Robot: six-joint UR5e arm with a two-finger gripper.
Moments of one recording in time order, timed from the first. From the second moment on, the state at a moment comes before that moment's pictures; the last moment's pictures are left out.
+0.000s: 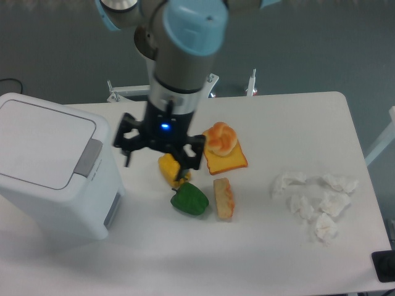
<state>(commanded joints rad) 2.29 -1.83 -1.28 -1.39 1.19 0.44</state>
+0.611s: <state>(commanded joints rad) 2.28 -1.79 -1.36 -1.35 1.16 0.44</state>
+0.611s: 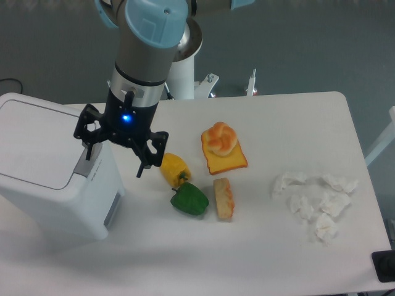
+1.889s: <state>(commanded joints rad) 2.27 -1.79 -1.41 -1.30 1.17 0.44</state>
